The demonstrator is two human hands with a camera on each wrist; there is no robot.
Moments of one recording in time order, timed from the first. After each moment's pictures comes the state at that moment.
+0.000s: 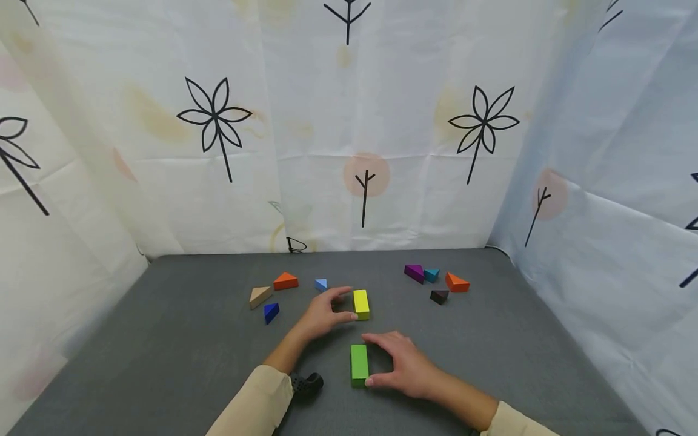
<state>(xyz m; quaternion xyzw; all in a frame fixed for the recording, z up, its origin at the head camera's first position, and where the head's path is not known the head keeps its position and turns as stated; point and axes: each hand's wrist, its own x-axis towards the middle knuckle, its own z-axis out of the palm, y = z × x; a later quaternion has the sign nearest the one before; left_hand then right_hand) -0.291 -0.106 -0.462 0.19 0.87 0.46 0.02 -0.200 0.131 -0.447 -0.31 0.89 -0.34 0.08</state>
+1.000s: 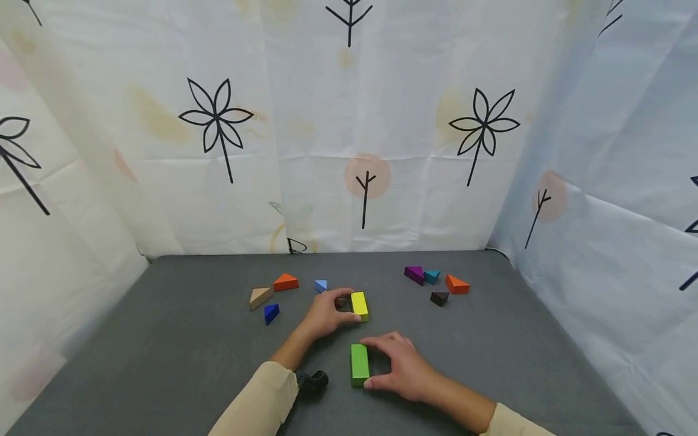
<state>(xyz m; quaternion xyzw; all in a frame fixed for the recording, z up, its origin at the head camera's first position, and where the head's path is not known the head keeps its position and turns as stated) -0.298 -0.096 -0.460 0.15 0.90 0.42 0.01 -0.198 0.128 -0.444 -0.28 0.90 -0.34 0.08</state>
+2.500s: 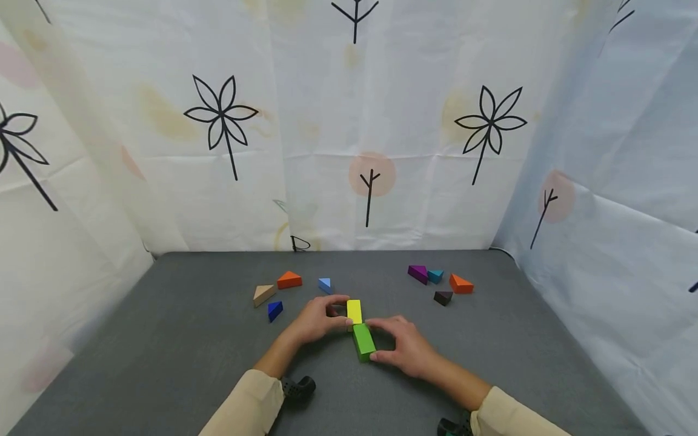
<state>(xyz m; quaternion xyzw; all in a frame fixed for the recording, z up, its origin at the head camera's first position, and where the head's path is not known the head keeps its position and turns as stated) -0.281 -0.124 -0.456 0.19 0.88 0.44 0.07 -0.226 0.131 -0.450 -0.30 0.89 -0.34 0.02</state>
